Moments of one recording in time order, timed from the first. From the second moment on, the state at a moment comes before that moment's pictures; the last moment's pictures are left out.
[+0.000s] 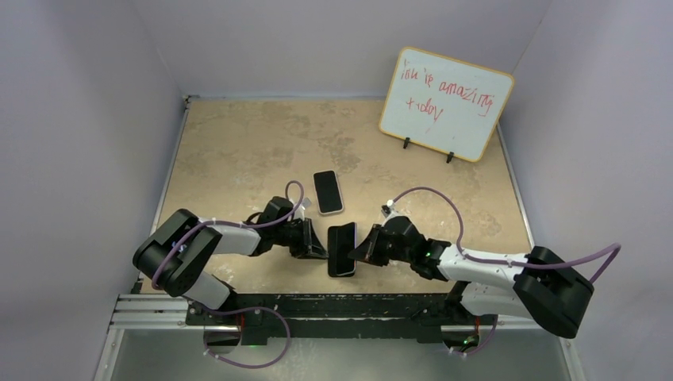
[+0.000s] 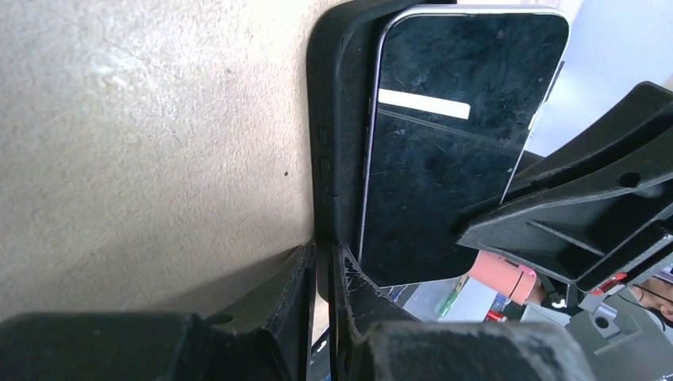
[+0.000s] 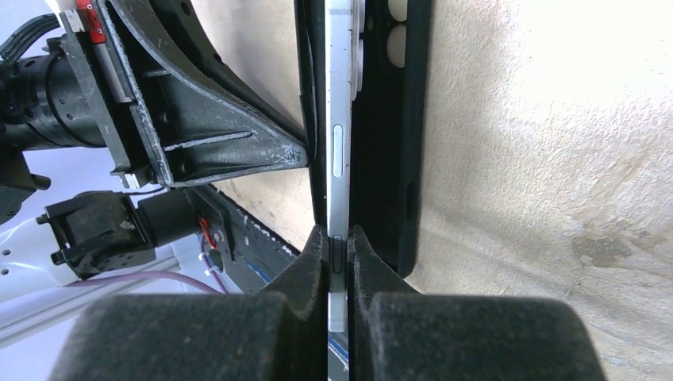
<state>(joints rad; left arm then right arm) -0.59 1.51 0.39 0.27 0.61 -0.91 0.90 1.16 0.32 0.18 -0.13 1.18</state>
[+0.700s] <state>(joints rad) -0.61 1.53 0.39 0.30 0.60 -0.91 0.90 1.22 0.37 0.16 -0.17 1.07</state>
